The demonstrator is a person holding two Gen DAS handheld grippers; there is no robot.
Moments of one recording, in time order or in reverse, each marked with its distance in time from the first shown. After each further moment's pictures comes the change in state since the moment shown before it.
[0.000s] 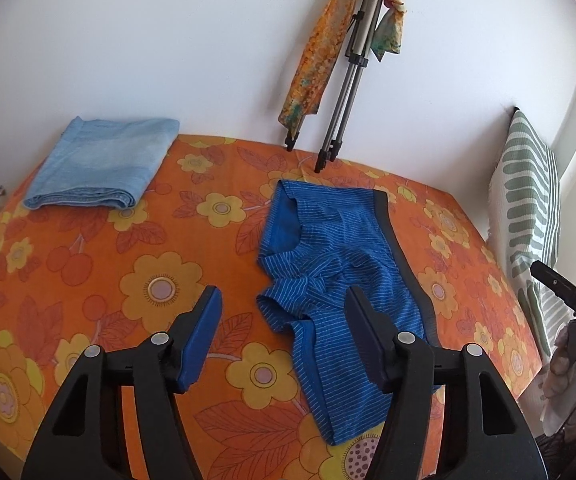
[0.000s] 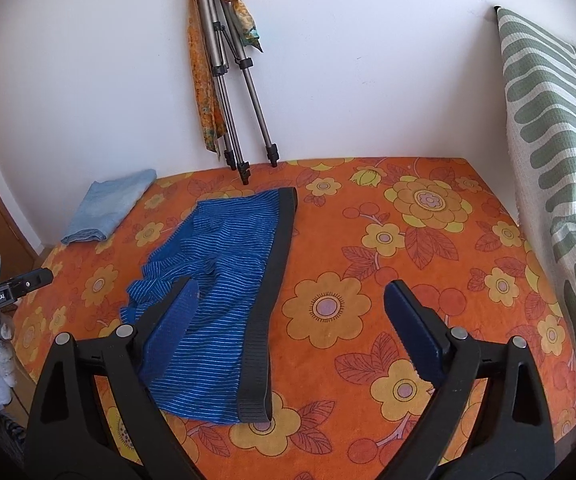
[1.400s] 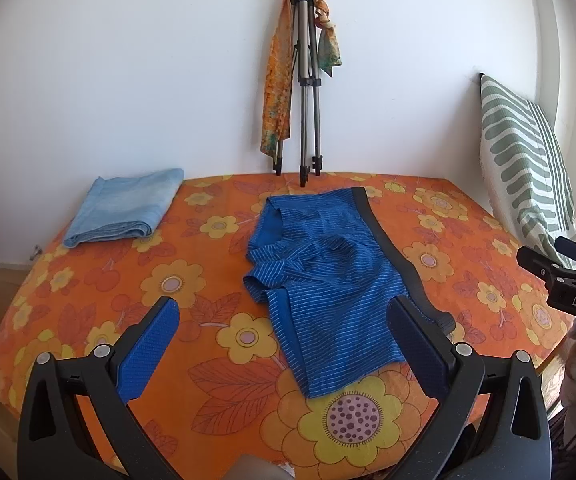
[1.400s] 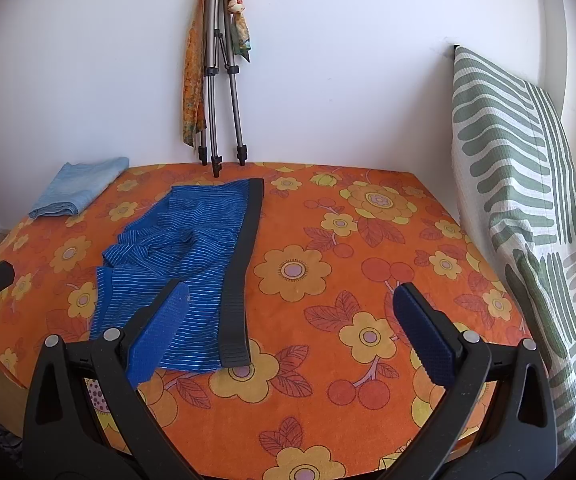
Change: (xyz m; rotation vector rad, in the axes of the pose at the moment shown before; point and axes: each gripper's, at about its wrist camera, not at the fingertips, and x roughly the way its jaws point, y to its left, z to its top) left arm -0.061 -0.075 -0.079 0.199 -0.167 0.140; right arm -0.055 0.046 -0.084 -0.078 -0.111 -0.212
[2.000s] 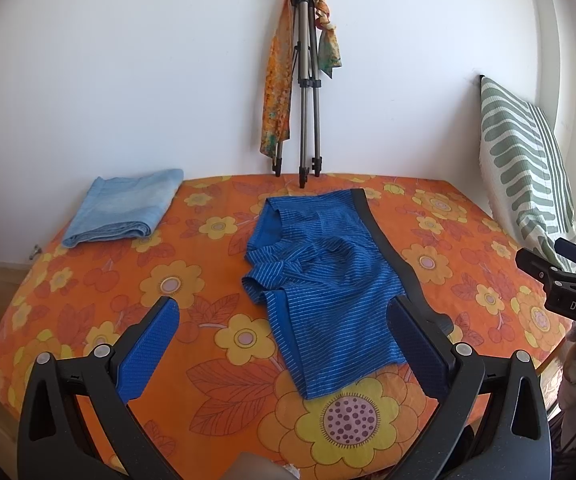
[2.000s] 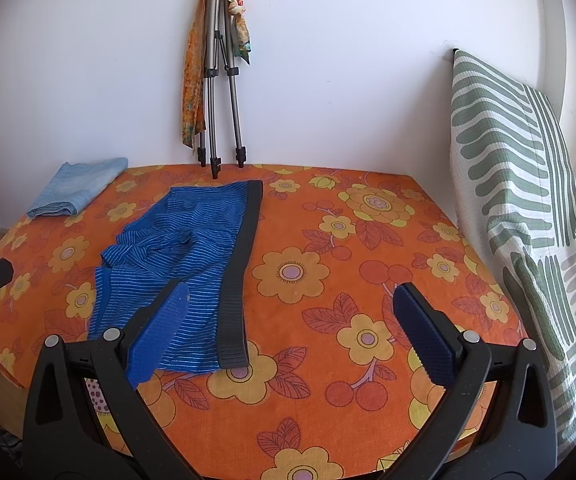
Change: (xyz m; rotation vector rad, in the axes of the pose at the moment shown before) left arm 0.000 0.000 0.005 -0.007 0.001 -0.008; right arm -0.002 0.001 0.002 -0.005 -0.008 -0.007
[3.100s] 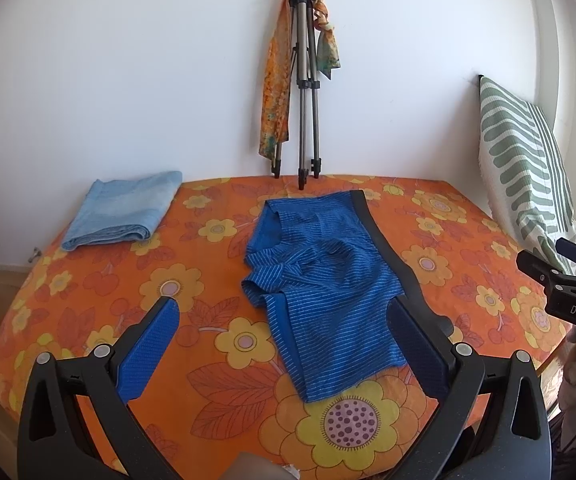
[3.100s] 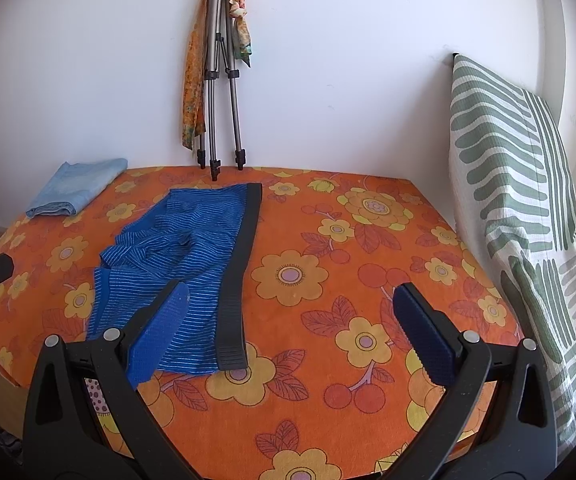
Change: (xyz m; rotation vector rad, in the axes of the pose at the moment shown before) left arm 0.000 0.000 0.000 0.005 -0.007 0.001; right arm -0.002 0.003 -0.001 -0.007 -0.009 -0.004
